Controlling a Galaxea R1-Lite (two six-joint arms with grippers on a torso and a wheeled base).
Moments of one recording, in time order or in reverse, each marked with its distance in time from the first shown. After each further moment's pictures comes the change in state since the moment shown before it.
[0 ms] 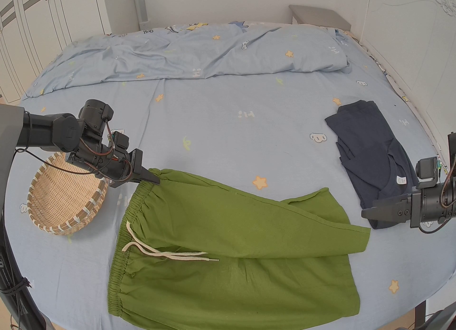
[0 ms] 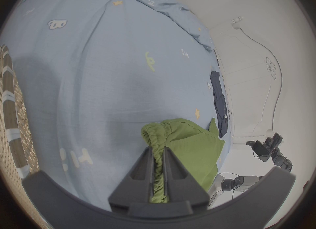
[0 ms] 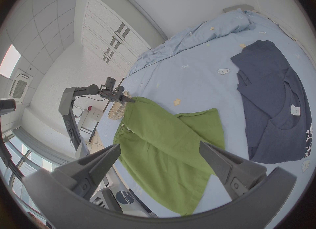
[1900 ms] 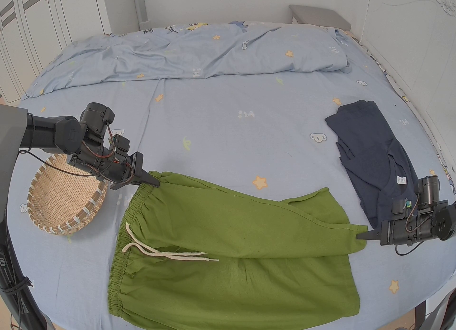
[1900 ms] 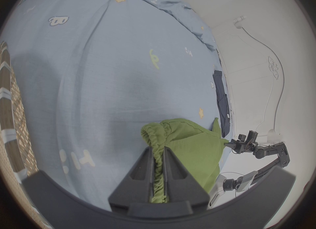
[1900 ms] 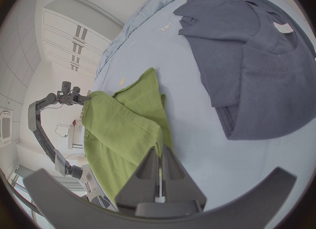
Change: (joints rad) left arm 0.007 0.019 0.002 -0.003 0.010 0.008; right arm -0.213 0.470 0.240 -0.453 0.012 0.000
